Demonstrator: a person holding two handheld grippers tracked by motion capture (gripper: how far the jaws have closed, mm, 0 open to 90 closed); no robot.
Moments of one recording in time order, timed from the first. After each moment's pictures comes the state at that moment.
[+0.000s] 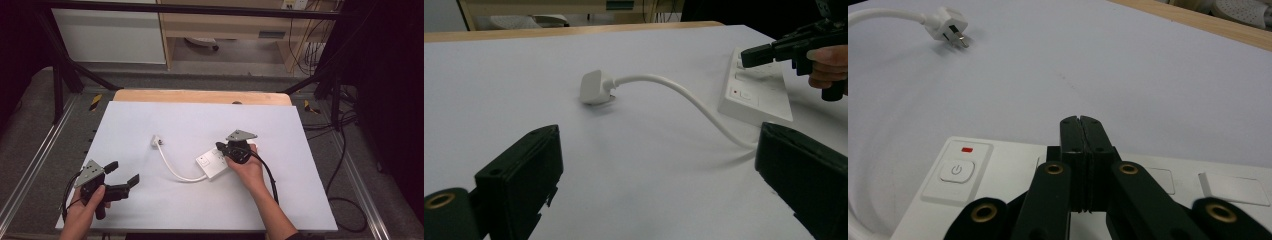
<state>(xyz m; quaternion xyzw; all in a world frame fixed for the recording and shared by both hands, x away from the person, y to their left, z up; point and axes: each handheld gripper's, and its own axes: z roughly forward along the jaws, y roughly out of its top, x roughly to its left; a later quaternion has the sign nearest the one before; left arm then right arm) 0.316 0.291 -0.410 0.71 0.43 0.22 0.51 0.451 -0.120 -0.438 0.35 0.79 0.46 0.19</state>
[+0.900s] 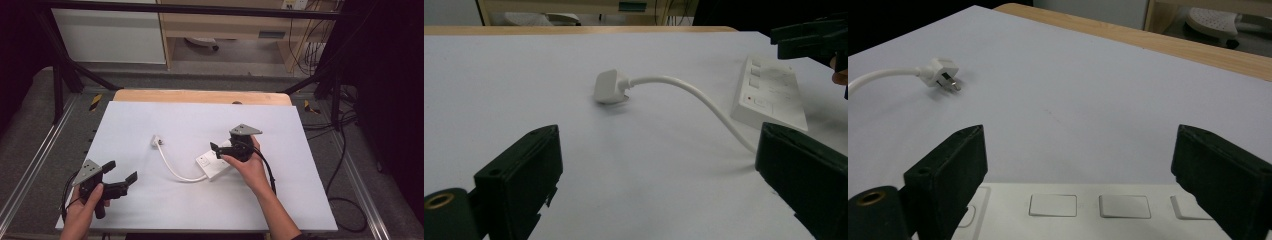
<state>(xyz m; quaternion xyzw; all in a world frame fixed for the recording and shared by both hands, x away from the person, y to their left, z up) 0.318 0.295 -0.412 0.69 0.45 0.22 0.51 0.453 -0.122 -0.417 0.39 0.76 0.48 0.20</state>
